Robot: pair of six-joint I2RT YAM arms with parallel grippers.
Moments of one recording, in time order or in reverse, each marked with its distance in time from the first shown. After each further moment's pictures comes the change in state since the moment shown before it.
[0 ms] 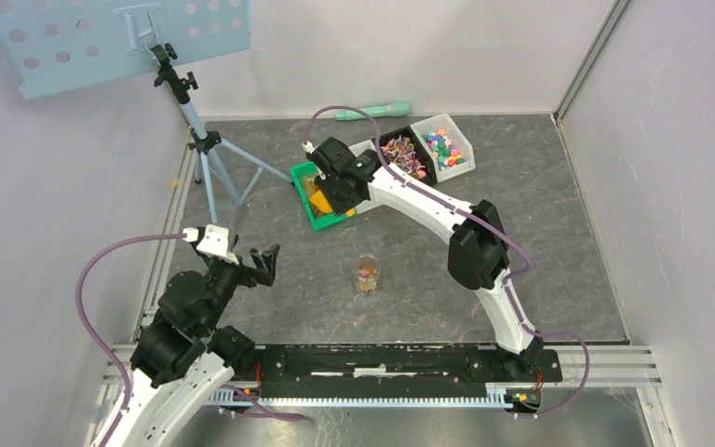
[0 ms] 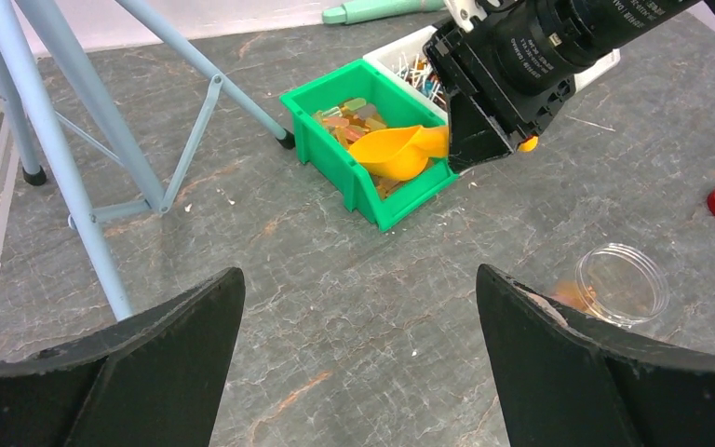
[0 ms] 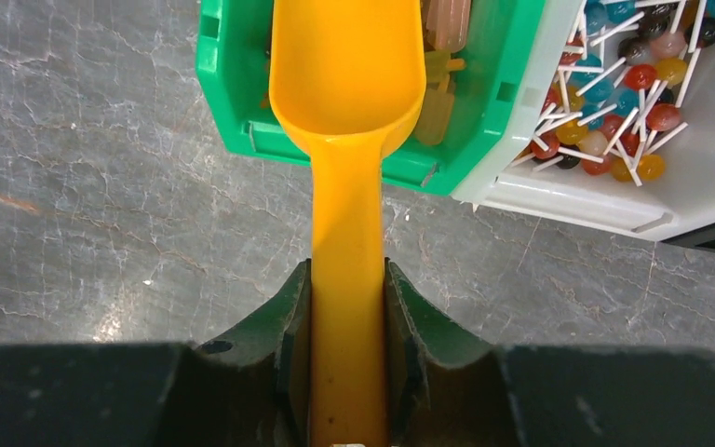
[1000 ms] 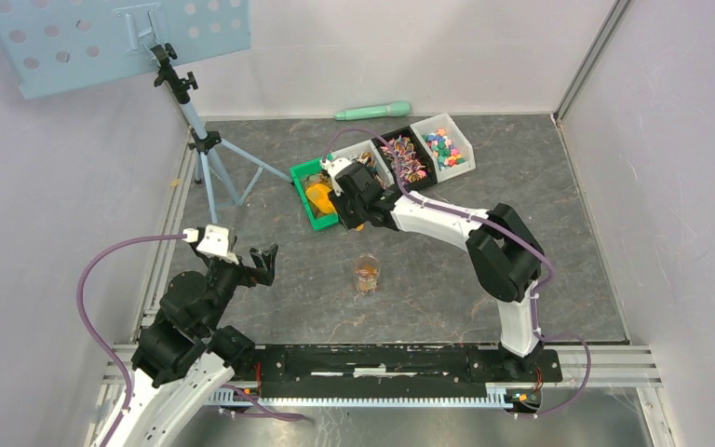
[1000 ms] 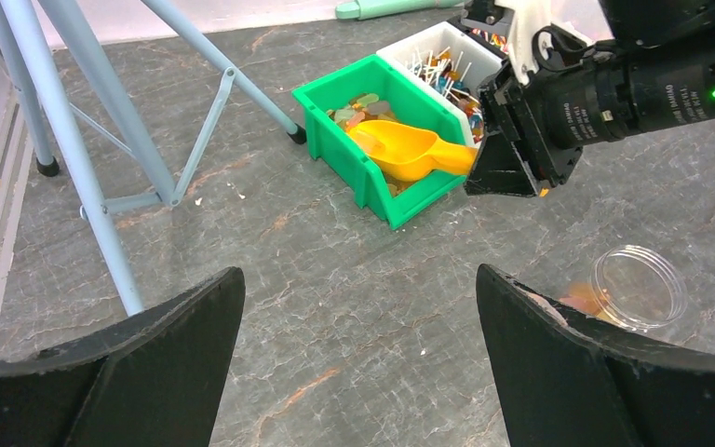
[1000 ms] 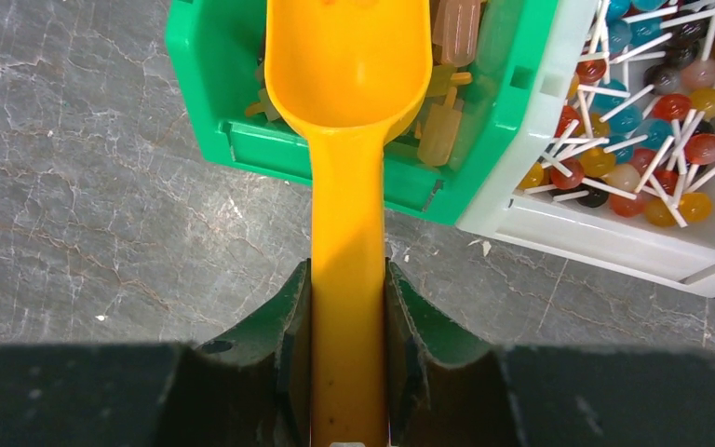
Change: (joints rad) left arm 0.000 -0.007 -0.011 -0.001 -0.028 0.000; right arm -0.023 -0.212 -0.586 0.597 -0.047 -0.053
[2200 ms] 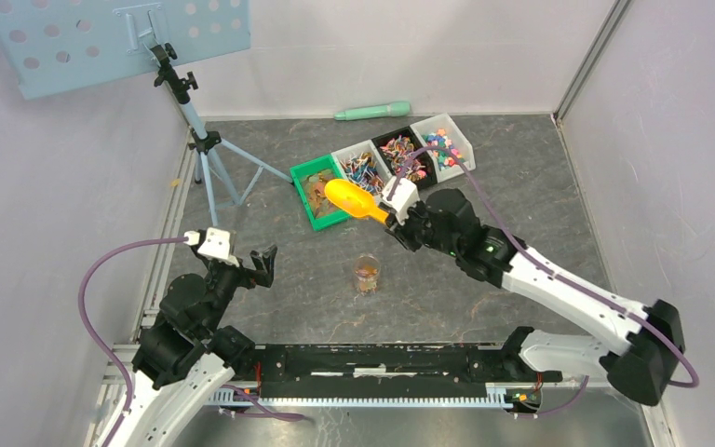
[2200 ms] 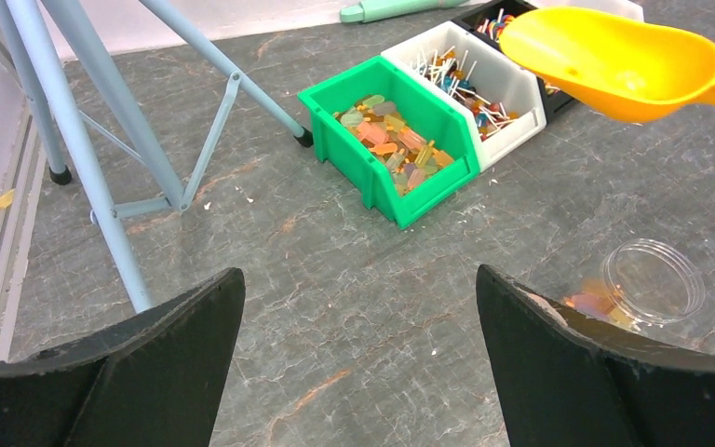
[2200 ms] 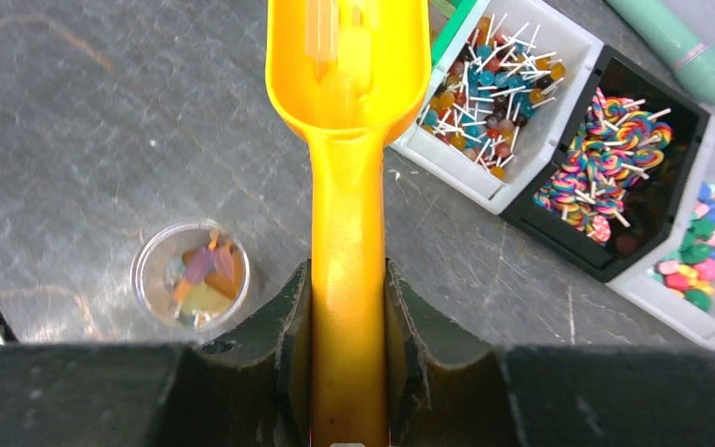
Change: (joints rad) left arm 0.000 -0.024 -0.017 0.003 -0.003 0.035; right arm -0.003 -0.816 -0.565 0.120 -0.096 -0.336
